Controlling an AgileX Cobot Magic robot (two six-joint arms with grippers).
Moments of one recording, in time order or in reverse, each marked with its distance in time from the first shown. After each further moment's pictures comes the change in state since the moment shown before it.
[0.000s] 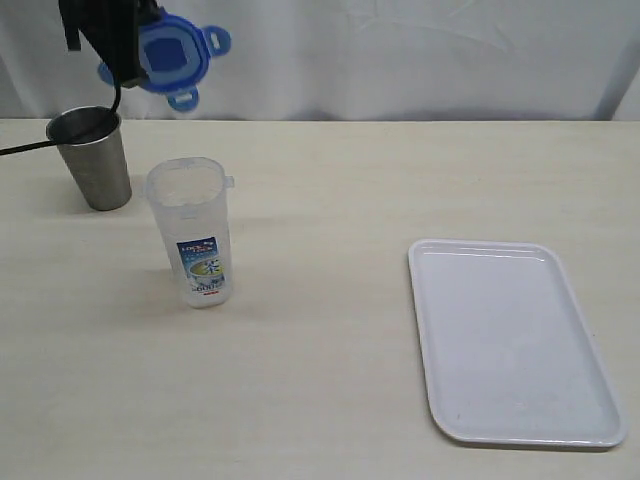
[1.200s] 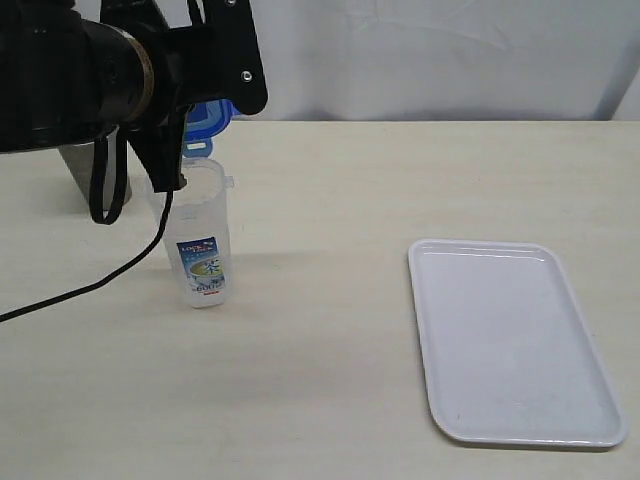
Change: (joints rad) left arm -0.351 -0.129 0.377 0.828 0.075 -0.791; right arm 0.000 0.000 0.000 0.000 0.000 0.000
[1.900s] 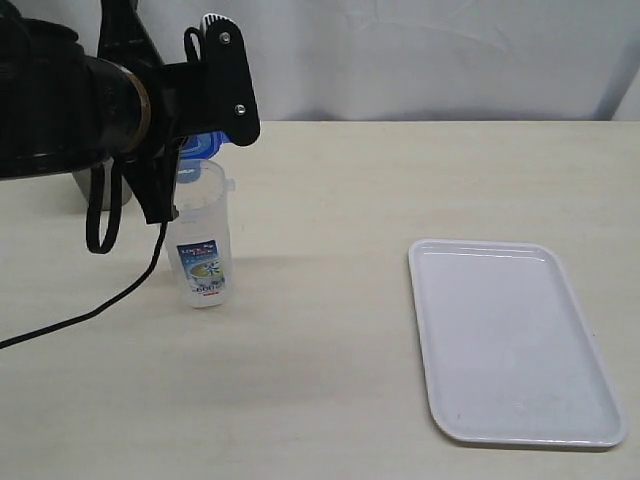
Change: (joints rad) left arm 0.000 0.000 0.053 -0.060 0.017 0.014; right arm 0.000 0.000 0.000 0.000 0.000 0.000
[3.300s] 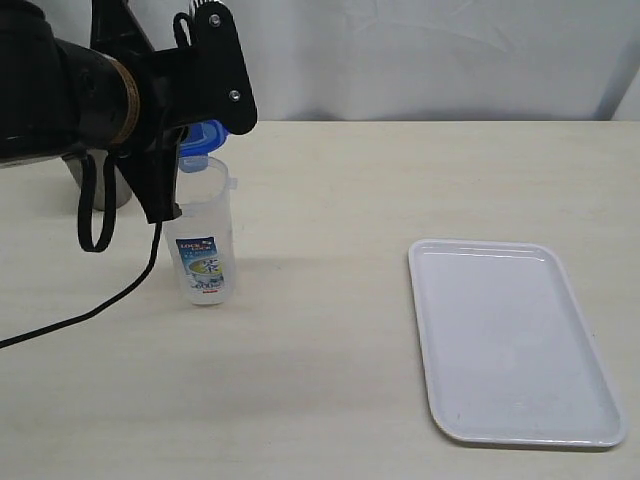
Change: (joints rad) left arm 0.000 -0.042 0.000 -0.094 -0.029 0.042; right arm 0.000 0.000 0.000 0.000 0.000 0.000
